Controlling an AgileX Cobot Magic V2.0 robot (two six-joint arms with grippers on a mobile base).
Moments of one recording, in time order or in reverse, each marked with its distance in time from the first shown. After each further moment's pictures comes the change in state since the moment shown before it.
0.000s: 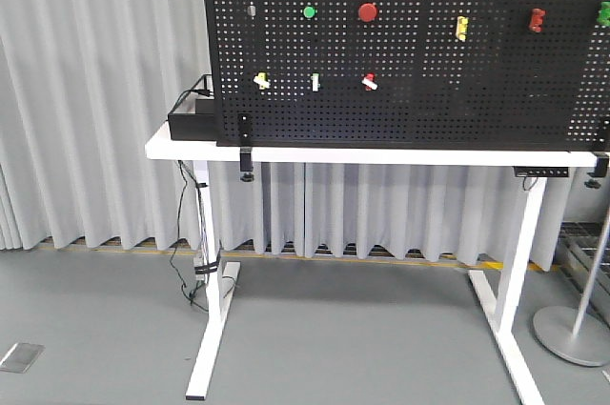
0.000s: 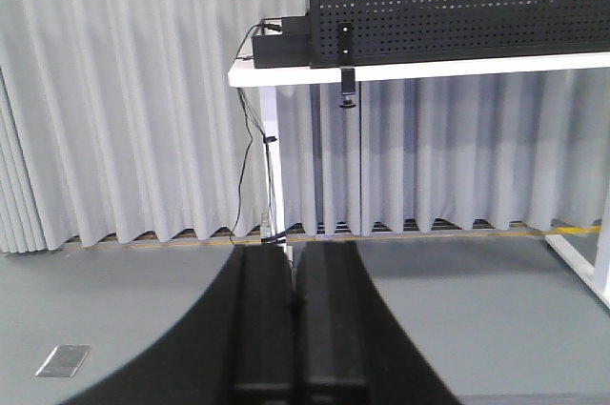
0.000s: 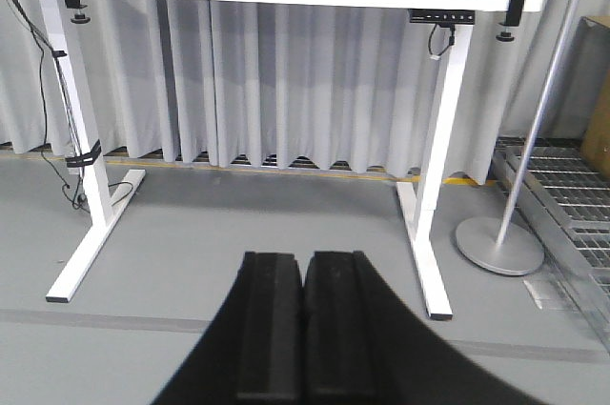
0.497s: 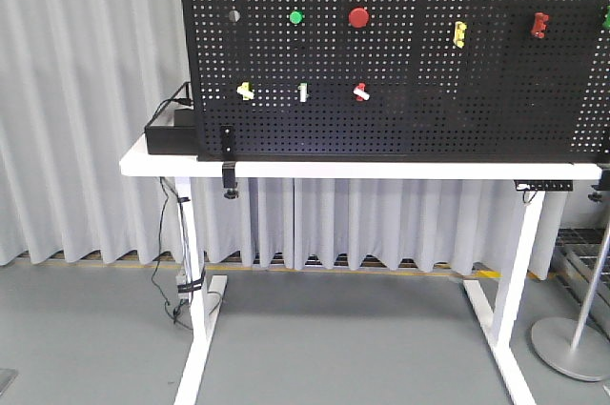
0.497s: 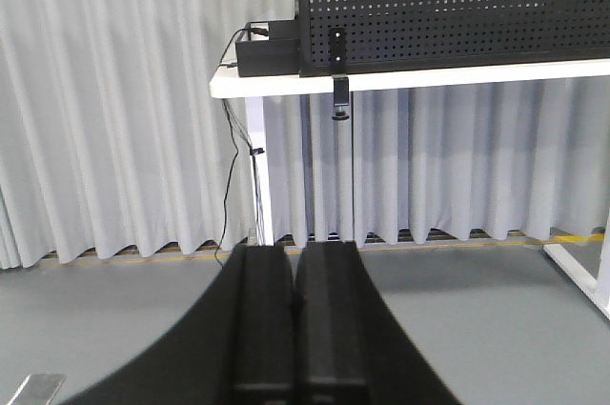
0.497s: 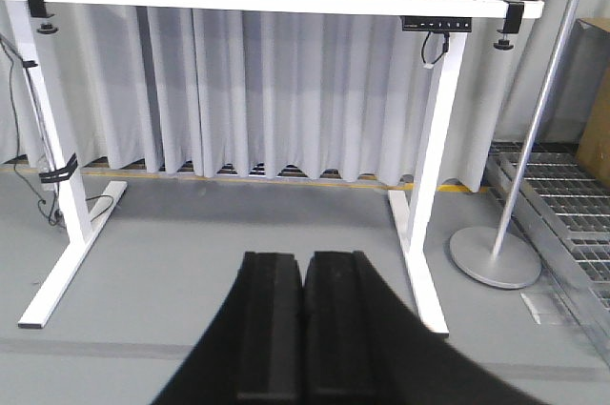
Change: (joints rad) left arm 0.000 0.000 0.000 0.000 0.000 0.000; right arm 0.000 0.000 0.000 0.000 0.000 0.000
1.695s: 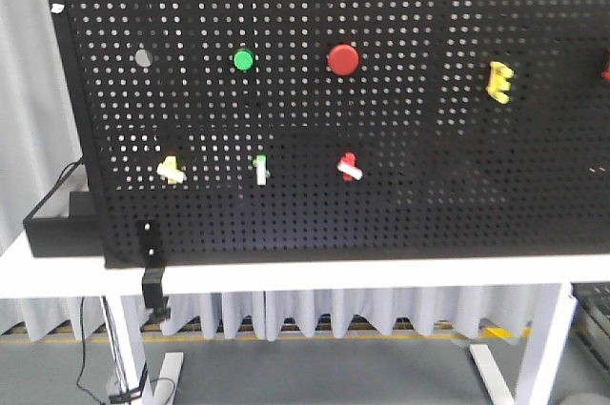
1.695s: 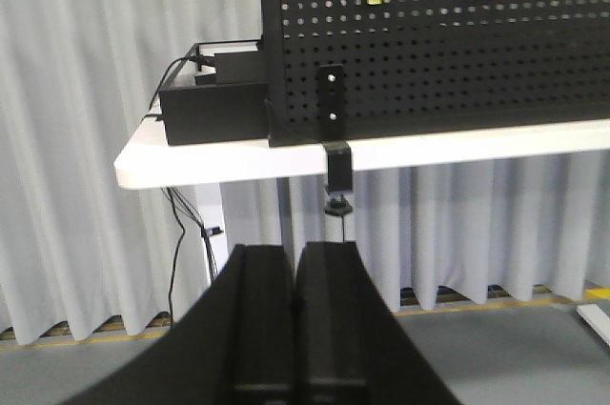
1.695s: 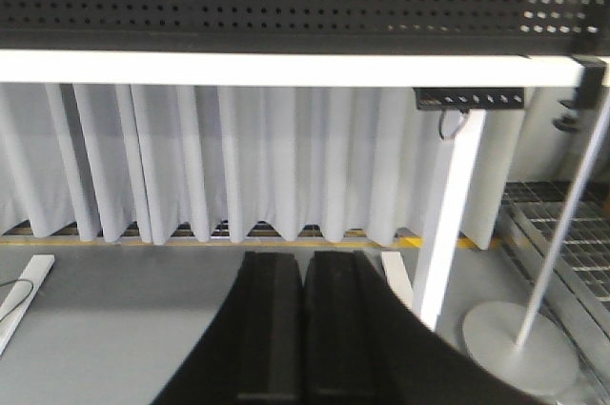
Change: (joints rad) left arm 0.000 0.000 0.000 0.000 0.000 0.000; right arm 0.000 0.000 0.000 0.000 0.000 0.000
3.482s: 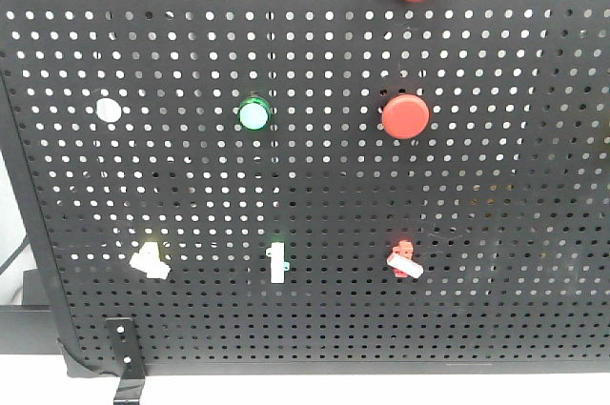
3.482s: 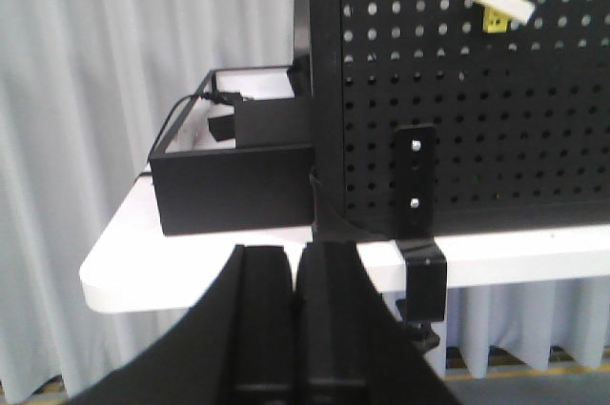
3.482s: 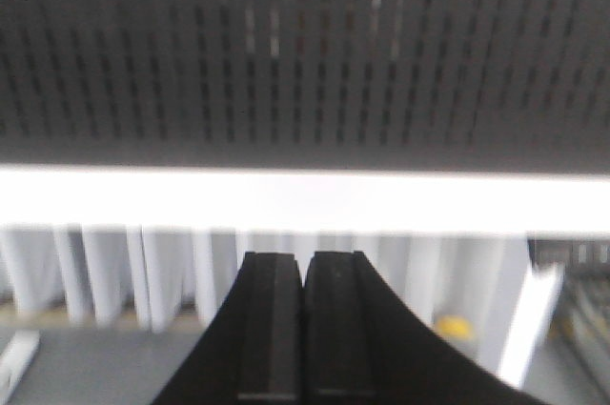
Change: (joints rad) left arm 0.000 0.000 0.000 0.000 -0.030 0.000; right arm 0.000 0.000 0.000 -0.001 -0.112 0.000
